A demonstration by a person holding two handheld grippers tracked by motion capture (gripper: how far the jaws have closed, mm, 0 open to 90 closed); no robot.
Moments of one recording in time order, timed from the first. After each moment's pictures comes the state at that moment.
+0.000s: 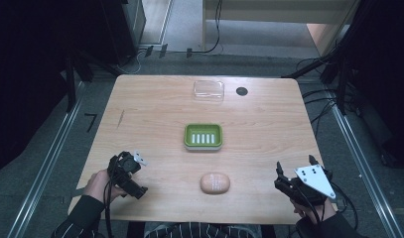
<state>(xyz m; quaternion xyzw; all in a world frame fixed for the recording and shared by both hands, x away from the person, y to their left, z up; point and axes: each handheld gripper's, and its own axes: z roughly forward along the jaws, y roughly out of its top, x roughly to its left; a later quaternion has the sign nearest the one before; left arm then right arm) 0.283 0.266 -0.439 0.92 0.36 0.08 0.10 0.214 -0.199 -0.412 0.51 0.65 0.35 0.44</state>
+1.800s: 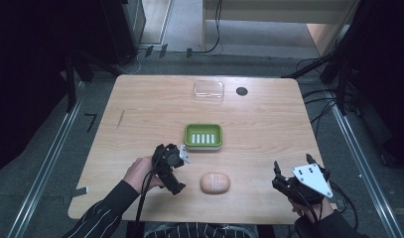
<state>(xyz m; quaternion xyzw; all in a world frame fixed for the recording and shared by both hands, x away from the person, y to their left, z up) 0.306 0.153 -0.422 0.97 0.21 0.07 0.13 0.217 -0.195 -0.411 0.50 0.66 0.35 0.44</state>
